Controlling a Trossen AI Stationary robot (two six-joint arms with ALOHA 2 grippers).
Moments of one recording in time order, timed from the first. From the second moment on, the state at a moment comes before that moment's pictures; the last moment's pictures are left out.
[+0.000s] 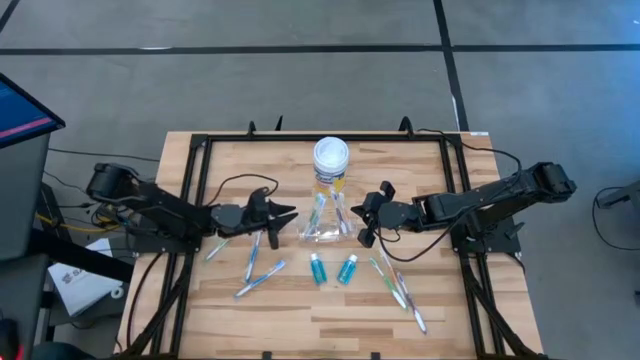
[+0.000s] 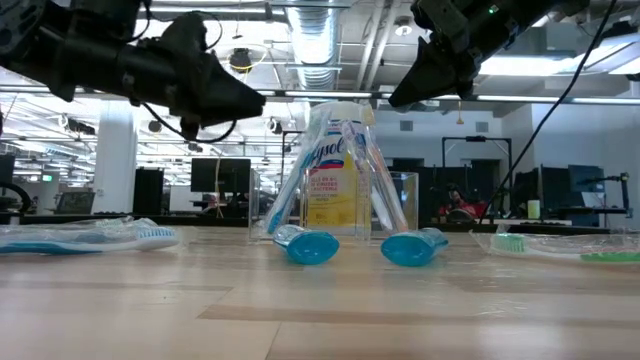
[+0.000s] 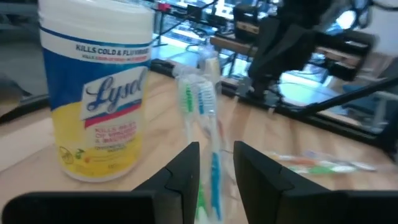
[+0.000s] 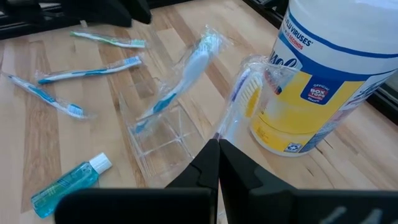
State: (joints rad) left arm -0.16 1.34 0.29 0.94 -0.47 -0.30; right arm 0.19 1.32 0.82 -0.16 0.52 0.37
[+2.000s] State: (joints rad) left arm -0.16 1.22 0.26 0.71 -0.26 -0.42; right arm 0.28 1.63 0.82 -0.23 0.08 0.25
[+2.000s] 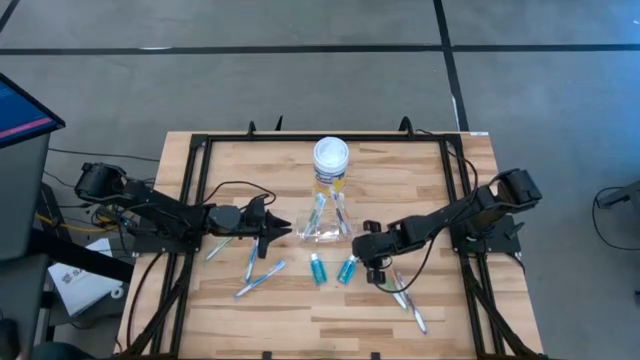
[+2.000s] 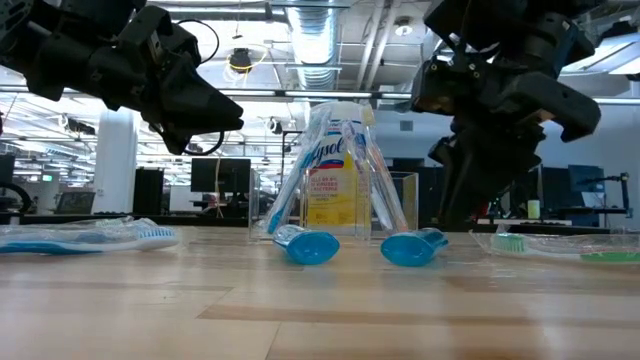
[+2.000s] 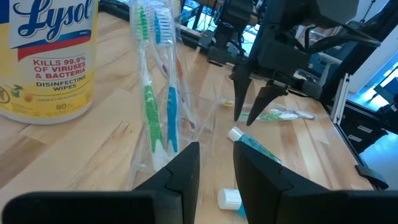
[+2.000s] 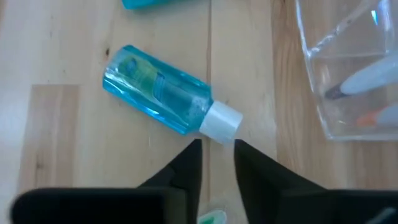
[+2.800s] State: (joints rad) left arm -0.16 1.22 0.26 0.71 -0.26 -0.42; right arm 0.27 1.70 0.83 -0.16 0.13 0.15
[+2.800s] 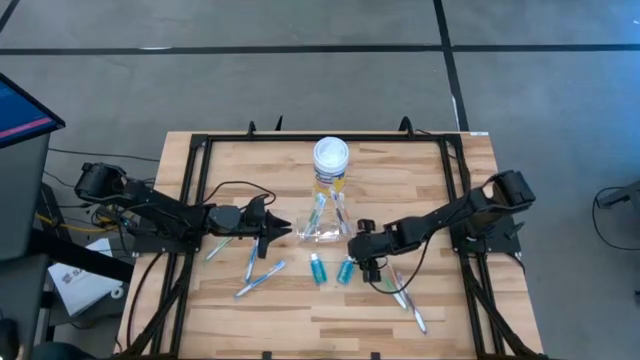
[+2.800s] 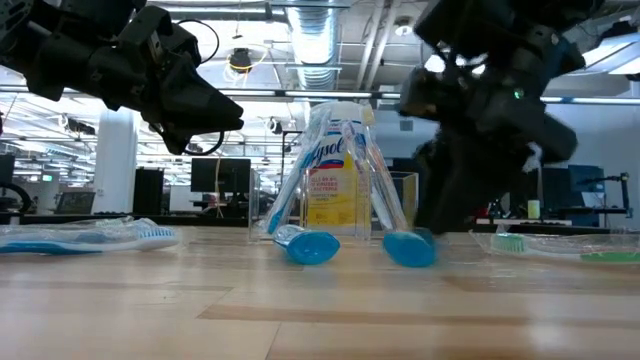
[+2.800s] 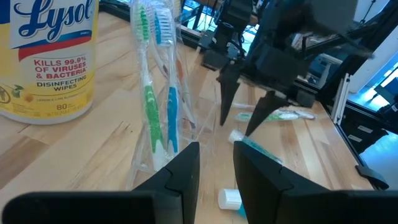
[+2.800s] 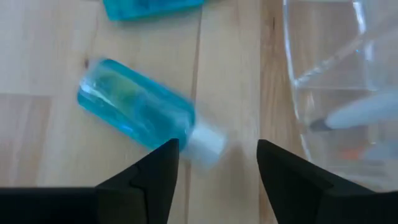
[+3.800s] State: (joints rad) left arm -0.16 1.22 0.26 0.72 -0.26 -0.47; right arm 0.31 1.74 0.94 -0.29 0.02 0.83
